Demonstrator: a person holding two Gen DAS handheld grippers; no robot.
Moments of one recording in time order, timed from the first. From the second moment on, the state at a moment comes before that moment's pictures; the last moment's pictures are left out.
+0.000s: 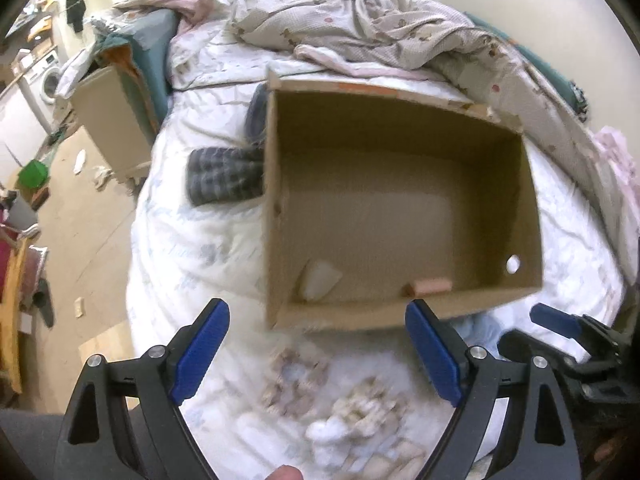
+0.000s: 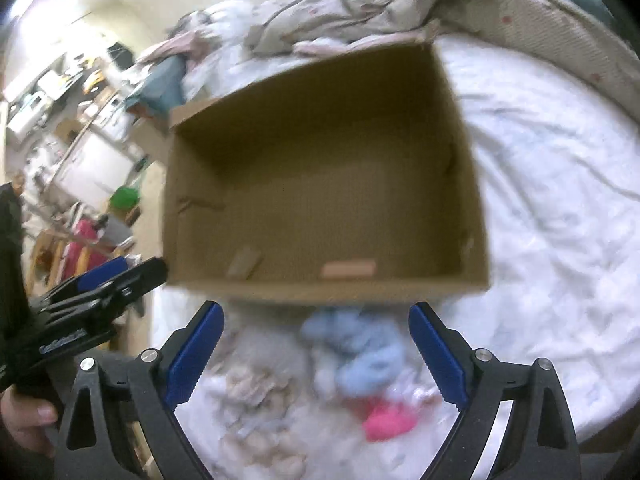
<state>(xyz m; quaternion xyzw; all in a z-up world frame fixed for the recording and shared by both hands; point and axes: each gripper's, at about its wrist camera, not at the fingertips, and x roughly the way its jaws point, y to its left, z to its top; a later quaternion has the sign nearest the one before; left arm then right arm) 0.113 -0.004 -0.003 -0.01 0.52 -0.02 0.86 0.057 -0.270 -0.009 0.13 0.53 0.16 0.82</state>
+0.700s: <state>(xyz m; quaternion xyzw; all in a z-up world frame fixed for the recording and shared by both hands) 0.066 0.057 -0.012 -0.07 0.54 0.07 0.83 0.011 -0.255 -0.008 0.11 0.54 0.17 0.82</state>
